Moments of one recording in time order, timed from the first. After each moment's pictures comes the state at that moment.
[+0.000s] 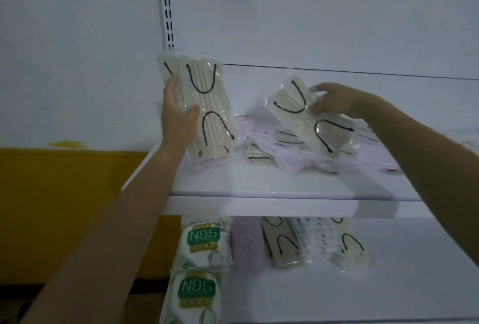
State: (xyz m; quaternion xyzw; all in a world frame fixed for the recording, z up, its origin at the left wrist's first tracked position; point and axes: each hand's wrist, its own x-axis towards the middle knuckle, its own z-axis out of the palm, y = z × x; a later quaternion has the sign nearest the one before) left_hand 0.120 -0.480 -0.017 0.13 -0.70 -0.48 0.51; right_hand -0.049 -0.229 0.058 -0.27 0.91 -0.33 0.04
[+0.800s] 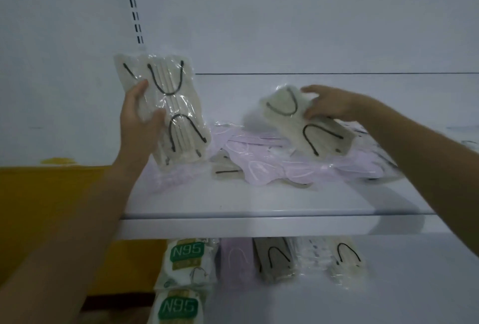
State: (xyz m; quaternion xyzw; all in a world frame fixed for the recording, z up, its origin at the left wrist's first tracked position) left_hand 0.118 -0.468 0.000 0.10 -0.73 -0.40 0.55; right_hand -0.100 -0.192 0.057 -0.31 0.87 -0.37 0.09
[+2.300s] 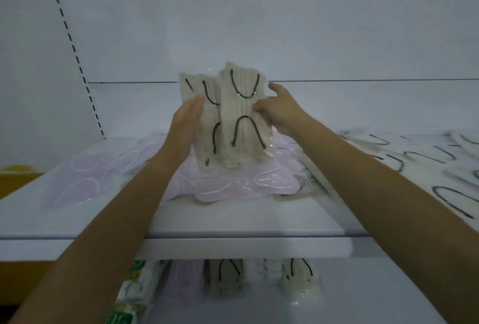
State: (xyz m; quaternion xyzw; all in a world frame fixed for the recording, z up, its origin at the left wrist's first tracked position) left_hand -0.019 -0.293 0.019 0.12 -0.68 -0.63 0.35; right_hand -0.132 -0.147 0.051 -0.27 0.67 -0.68 0.12
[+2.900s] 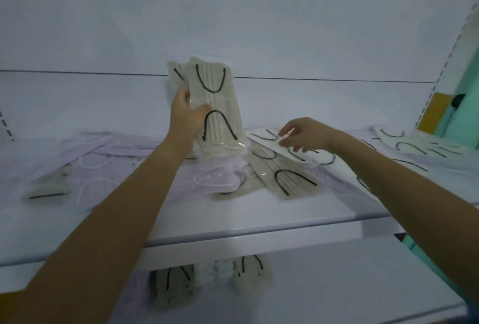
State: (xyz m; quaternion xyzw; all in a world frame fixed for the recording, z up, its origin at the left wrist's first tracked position) left_hand -0.095 -0.212 0.016 0.07 -0.70 -0.58 0.41; right_hand -0.184 0.014 0.023 -0.26 0.92 -0.28 0.07
